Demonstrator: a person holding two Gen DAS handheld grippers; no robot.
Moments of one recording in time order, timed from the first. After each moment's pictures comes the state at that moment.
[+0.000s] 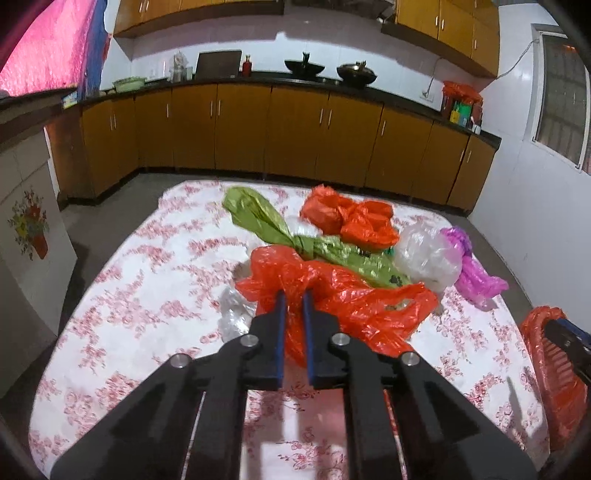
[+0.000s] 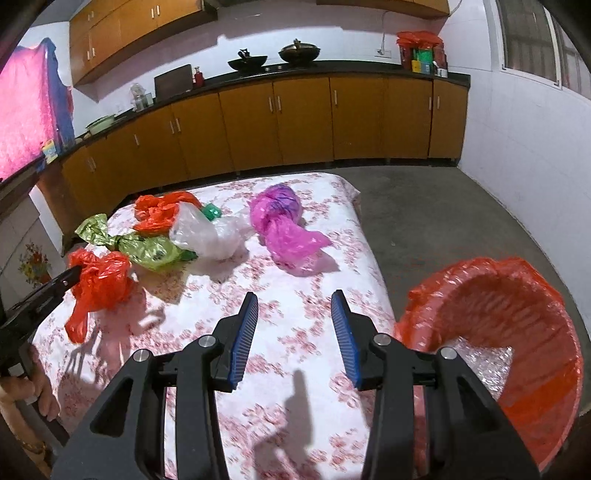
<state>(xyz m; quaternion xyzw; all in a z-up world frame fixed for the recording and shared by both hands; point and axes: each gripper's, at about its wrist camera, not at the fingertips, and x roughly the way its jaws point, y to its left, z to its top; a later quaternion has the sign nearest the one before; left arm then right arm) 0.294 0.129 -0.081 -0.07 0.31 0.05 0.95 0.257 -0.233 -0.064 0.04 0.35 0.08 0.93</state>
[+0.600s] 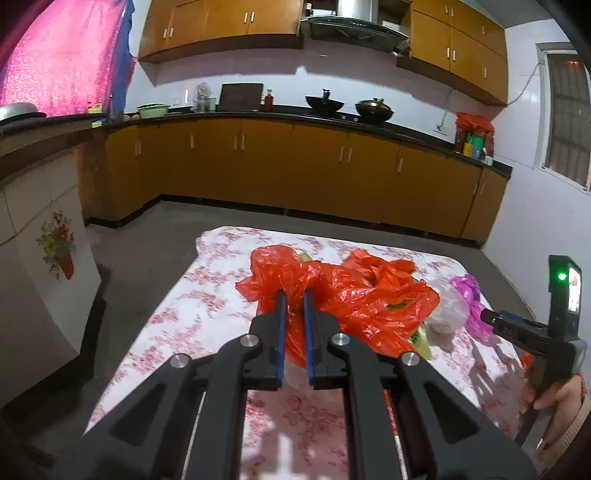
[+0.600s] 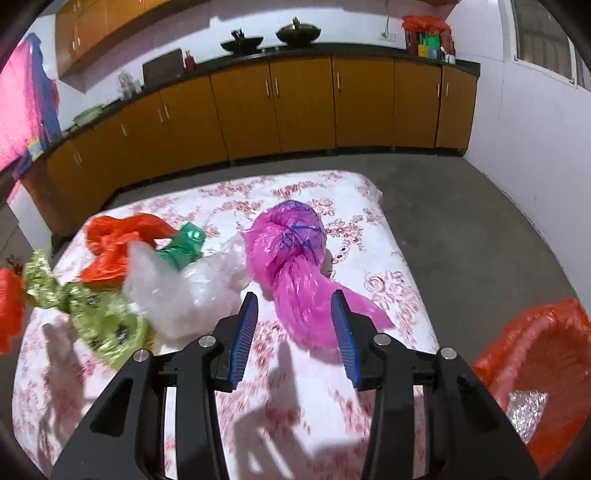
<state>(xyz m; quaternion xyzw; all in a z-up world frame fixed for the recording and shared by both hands) 0.271 0.165 -0.033 -0.07 0.25 0.09 0.96 0.375 -0.200 -0.097 0.03 0.38 0.07 0.92</state>
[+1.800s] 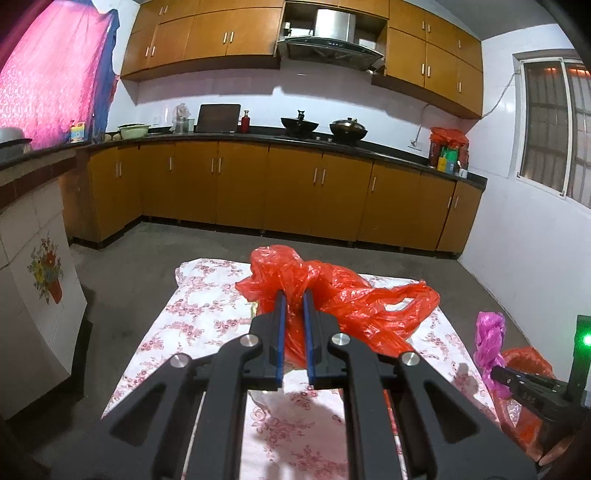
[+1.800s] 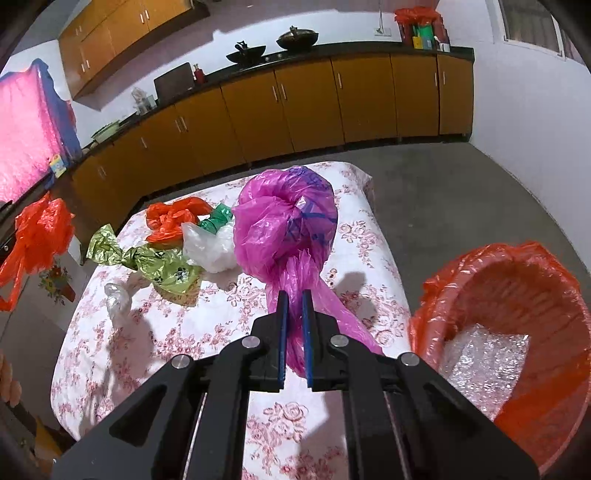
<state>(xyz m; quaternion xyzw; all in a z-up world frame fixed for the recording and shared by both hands) 0.249 0.135 0.018 -0.07 0.22 0.04 0.97 0.263 -0.256 -0.055 0.08 0.38 0.11 0.92</state>
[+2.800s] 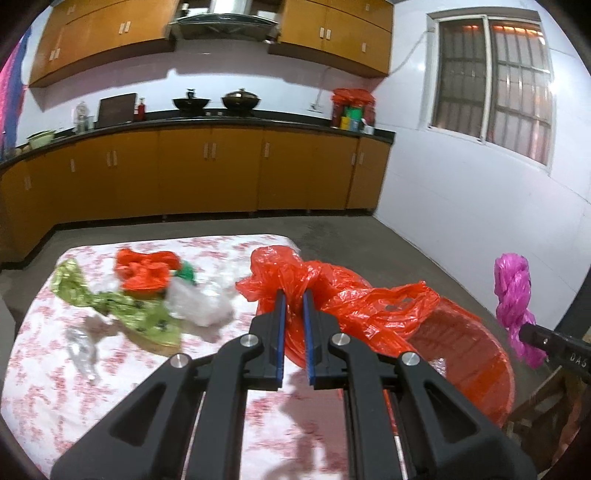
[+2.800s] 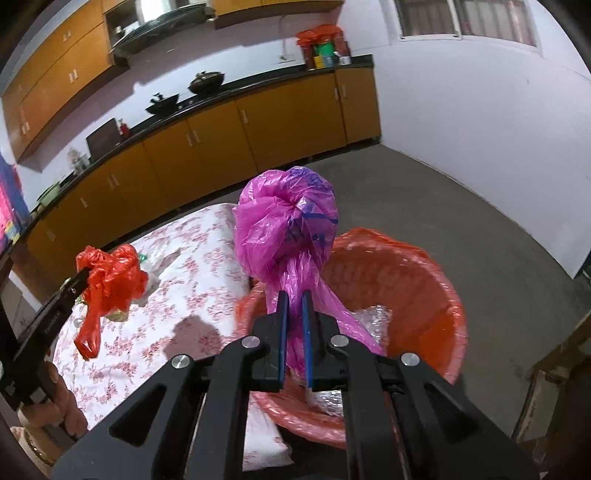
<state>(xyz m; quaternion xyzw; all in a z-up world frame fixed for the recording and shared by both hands) 0.264 -0.062 -0.019 -0.02 0.26 -0.14 0.96 0.166 -0.411 -0.013 0.14 0.34 -0.04 0.93</state>
